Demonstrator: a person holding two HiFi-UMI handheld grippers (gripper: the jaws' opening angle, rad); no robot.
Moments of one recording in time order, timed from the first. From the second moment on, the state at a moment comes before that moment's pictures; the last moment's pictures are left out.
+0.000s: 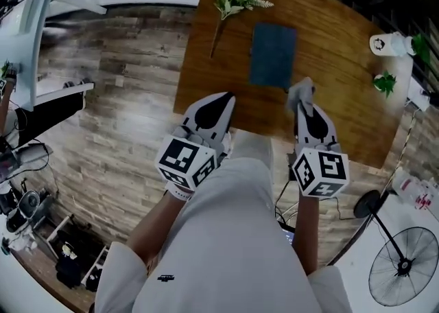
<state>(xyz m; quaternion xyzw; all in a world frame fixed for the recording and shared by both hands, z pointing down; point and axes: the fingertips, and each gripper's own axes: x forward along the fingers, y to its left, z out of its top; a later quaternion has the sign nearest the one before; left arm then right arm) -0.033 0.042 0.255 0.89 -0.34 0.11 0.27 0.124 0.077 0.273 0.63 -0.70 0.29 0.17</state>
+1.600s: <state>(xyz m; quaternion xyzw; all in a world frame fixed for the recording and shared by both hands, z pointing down) -0.121 0.077 0.108 0.93 -0.32 0.02 0.16 0.022 0.127 0.111 0.63 -0.76 0.09 0.10</state>
